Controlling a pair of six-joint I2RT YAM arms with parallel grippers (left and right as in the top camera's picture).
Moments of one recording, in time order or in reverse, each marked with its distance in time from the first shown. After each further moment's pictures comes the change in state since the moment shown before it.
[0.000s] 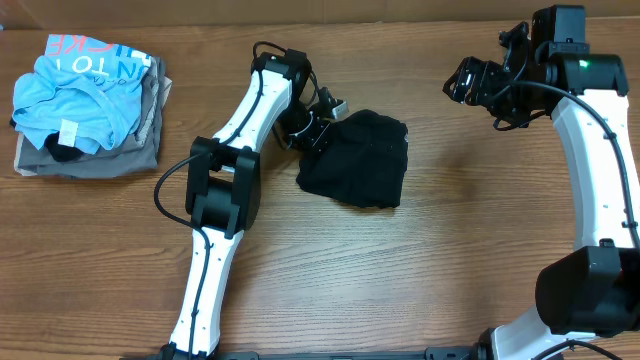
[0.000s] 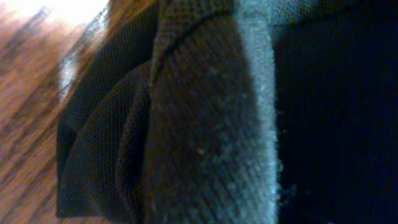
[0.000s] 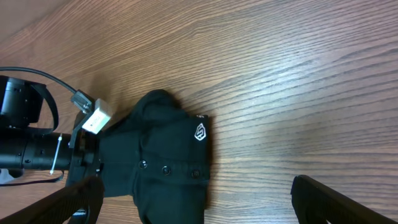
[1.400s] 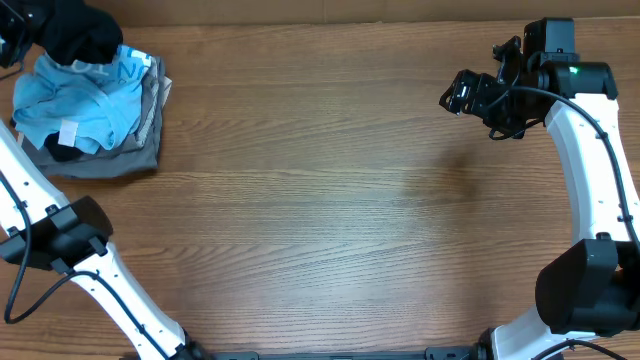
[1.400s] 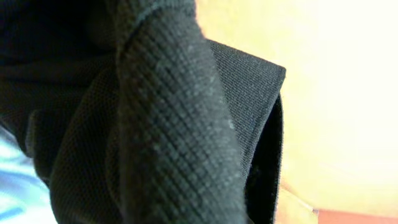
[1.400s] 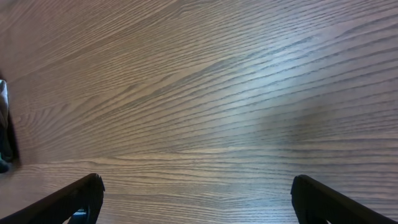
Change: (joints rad) left arm 0.868 -0.190 0.695 0.116 0.087 -0.811; right arm 0.000 0.002 -0.080 0.020 0.003 -0.003
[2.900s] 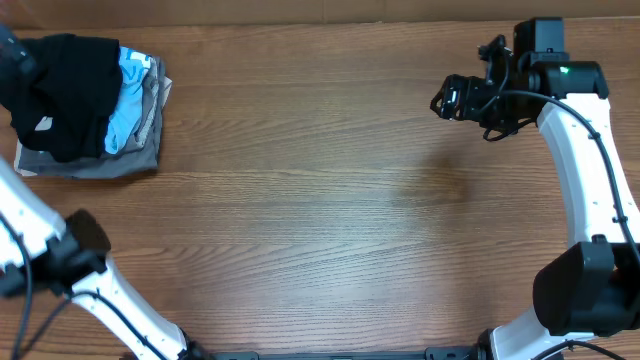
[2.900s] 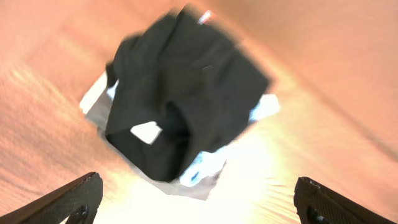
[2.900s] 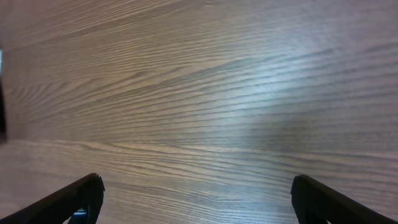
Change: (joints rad) left arm 0.020 -0.218 -0.008 -0.426 -0.526 0.269; right arm 0.045 -0.010 0.006 -0.003 -0.001 -0.113
